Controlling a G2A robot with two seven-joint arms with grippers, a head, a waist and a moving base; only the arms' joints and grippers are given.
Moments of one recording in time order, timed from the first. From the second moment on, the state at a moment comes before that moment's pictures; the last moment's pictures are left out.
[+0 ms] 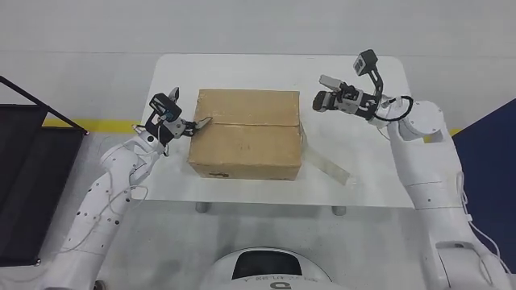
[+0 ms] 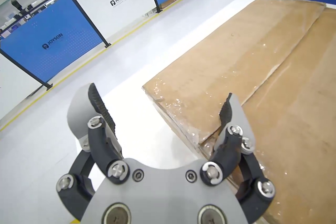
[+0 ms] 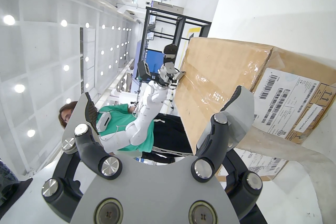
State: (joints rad) left arm 1.35 -1.07 -1.32 -1.43 1.48 -0.43 0.26; right arm -1.11 -1.16 1.43 -1.35 0.23 -0.18 1.11
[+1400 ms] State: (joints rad) left arm 1.35 -1.07 -1.32 -1.43 1.48 -0.43 0.26; right arm -1.23 -1.10 1.27 -1.53 -0.69 -0.49 1.03
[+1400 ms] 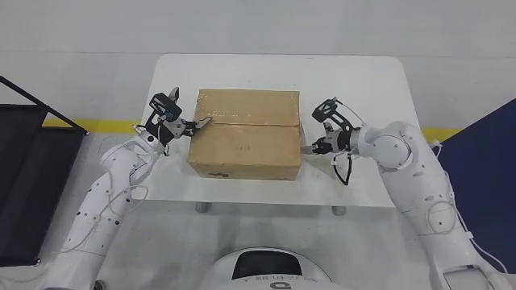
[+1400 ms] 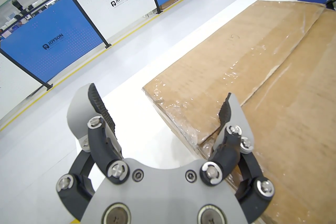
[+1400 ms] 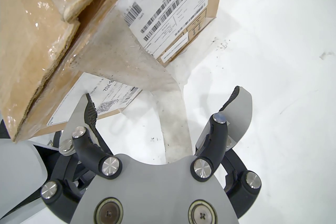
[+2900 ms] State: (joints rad) left arm 1.35 -1.07 -1.32 -1.43 1.48 -0.43 0.26; right arm -1.39 -1.09 1.45 -1.61 -0.59 -0.20 0.54
